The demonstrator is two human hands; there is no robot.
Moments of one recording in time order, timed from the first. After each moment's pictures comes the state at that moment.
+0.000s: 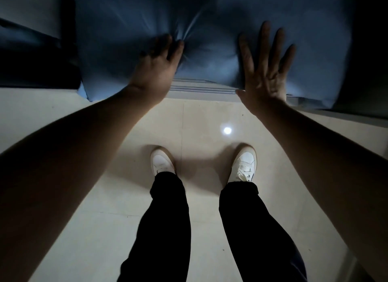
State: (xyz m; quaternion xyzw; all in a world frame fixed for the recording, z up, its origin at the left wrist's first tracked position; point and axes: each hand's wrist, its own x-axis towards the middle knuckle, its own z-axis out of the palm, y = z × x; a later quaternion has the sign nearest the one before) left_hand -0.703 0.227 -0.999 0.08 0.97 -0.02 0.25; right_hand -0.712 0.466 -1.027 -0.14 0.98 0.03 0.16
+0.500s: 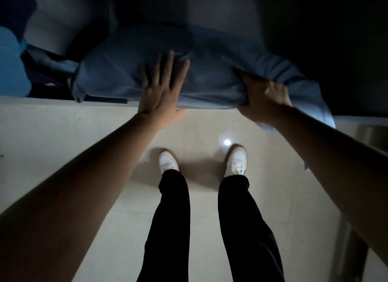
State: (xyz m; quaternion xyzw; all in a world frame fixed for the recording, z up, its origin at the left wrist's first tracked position) left_hand -0.665 0.238 -0.889 0.11 0.98 -0.03 0.15; right_hand -0.700 0.494 -0.870 -0.10 0.96 -0.09 0.26
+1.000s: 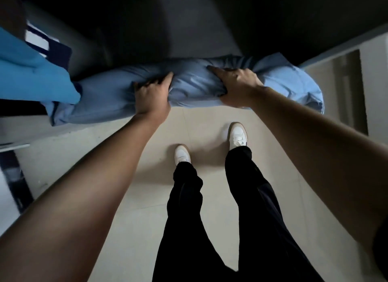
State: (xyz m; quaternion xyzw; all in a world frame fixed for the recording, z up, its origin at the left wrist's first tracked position) left_hand -0.635 0.268 -0.757 0.08 0.98 -0.02 0.19; right_hand -0.644 0.503 -0.762 -0.09 0.94 -0.14 0.31
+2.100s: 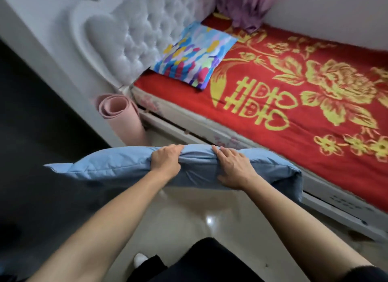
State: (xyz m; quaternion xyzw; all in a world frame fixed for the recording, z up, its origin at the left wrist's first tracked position) left_hand -0.353 0.680 -0.412 0.49 0.87 0.05 0.10; right_hand -0.157 0.802 -0.416 0.29 0.95 -0.09 0.10
